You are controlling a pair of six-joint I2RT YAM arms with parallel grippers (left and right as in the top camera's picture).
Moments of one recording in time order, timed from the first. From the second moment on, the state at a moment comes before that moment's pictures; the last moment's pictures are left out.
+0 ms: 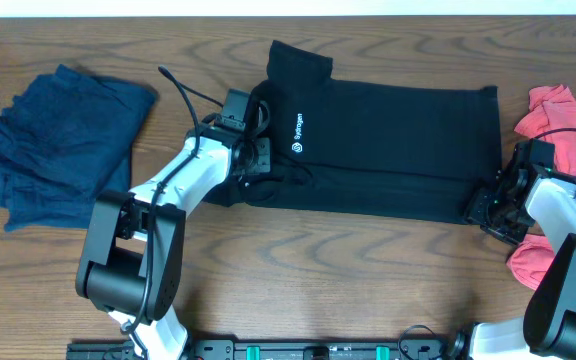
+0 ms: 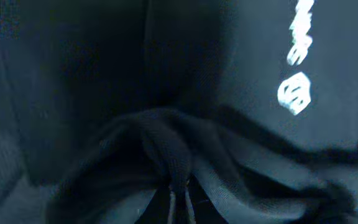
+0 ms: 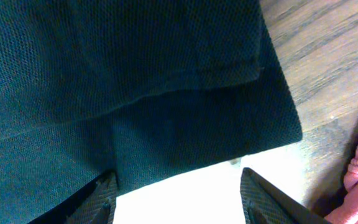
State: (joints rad) left arm -0.31 1.86 1.16 -0.49 0.11 -0.33; right arm -0.31 1.64 0.86 -0.74 0.00 0.23
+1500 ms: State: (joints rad) left arm -0.48 1.94 1.21 -0.68 0.27 -0.31; right arm -0.31 1.64 0.86 -0.75 0.00 0.23
